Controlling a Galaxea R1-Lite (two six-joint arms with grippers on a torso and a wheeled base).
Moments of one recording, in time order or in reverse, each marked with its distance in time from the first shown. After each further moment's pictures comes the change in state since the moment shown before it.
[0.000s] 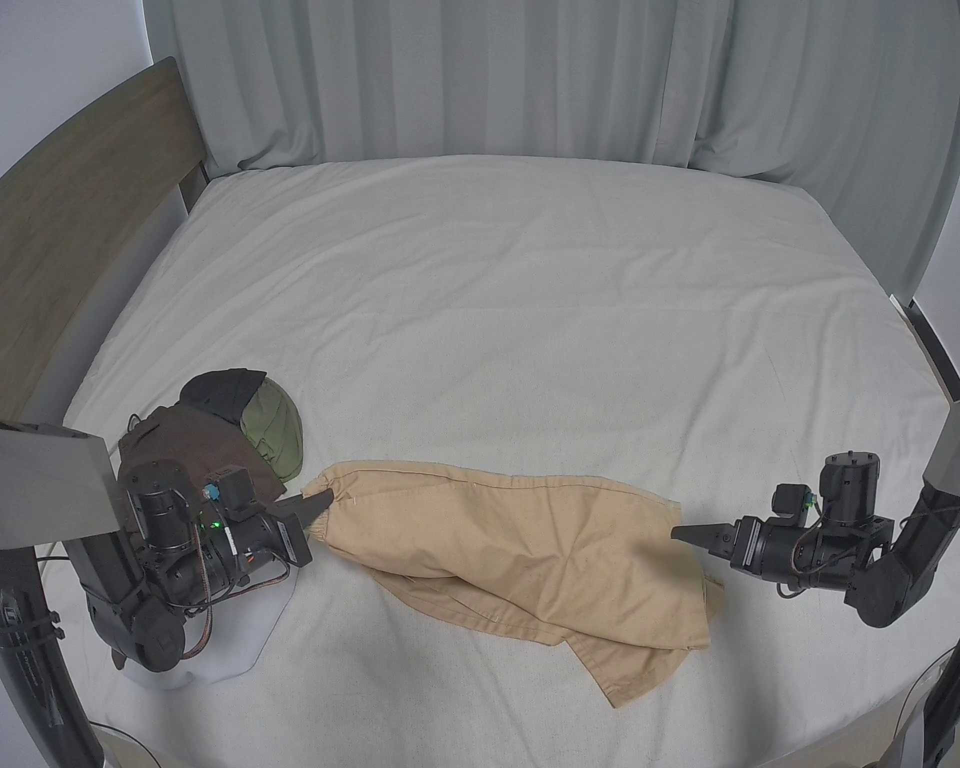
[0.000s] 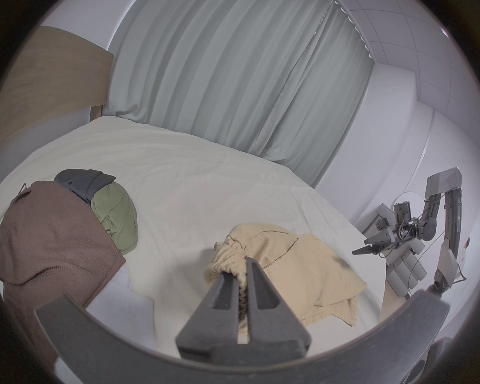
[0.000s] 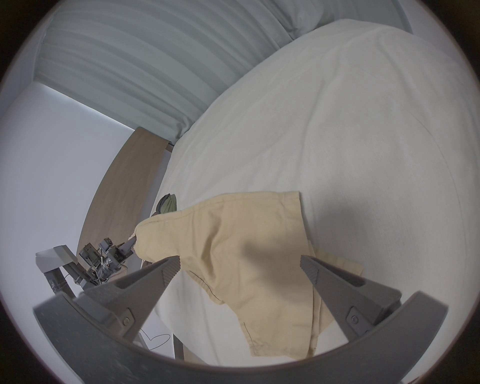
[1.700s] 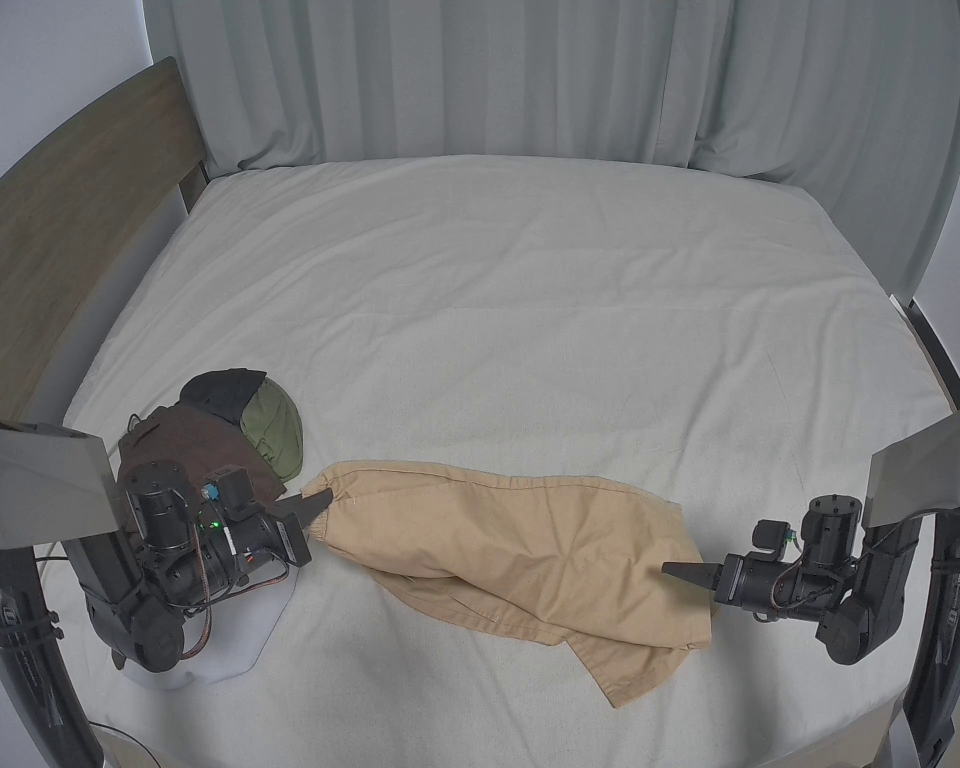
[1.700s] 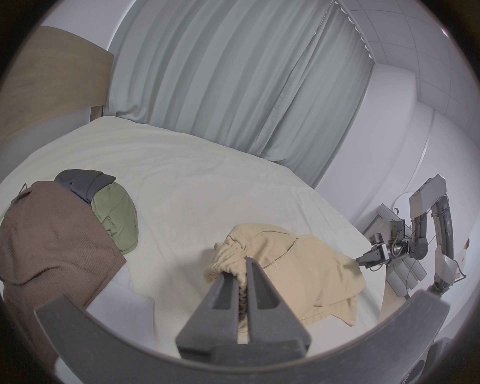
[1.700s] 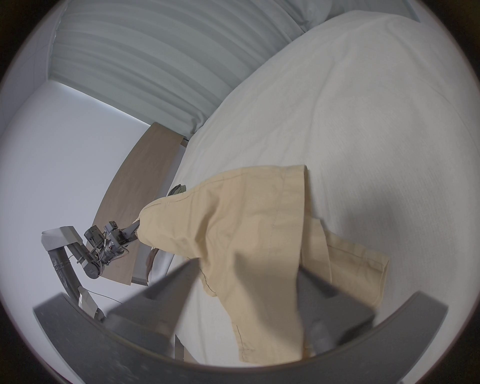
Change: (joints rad) left arm 0.001 -0.004 0.003 0.000 0.000 -0.001; right arm -0.009 0.287 0.111 -0.460 0.116 -0.003
